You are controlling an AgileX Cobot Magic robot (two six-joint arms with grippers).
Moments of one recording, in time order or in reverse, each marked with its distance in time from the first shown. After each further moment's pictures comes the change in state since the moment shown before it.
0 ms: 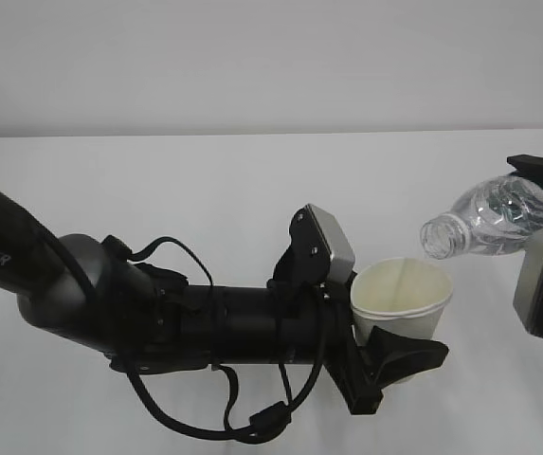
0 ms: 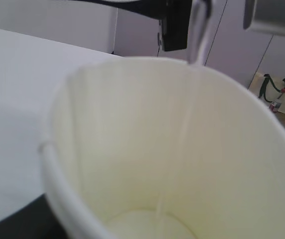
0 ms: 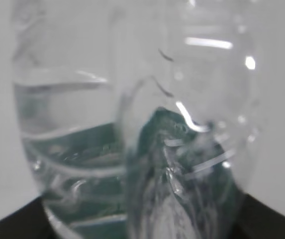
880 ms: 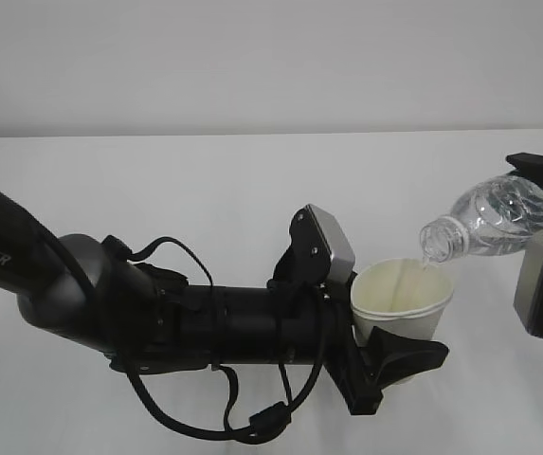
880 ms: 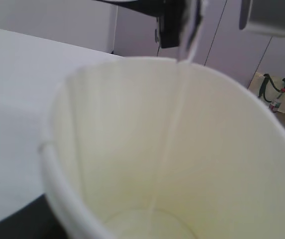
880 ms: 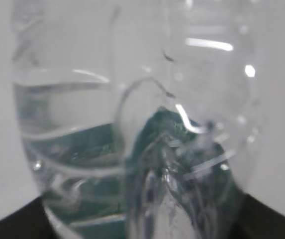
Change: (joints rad) left arm 0.000 0.000 0.000 0.000 0.000 -0.001; right arm 0.000 0.000 -0.005 0.000 0.000 -0.032
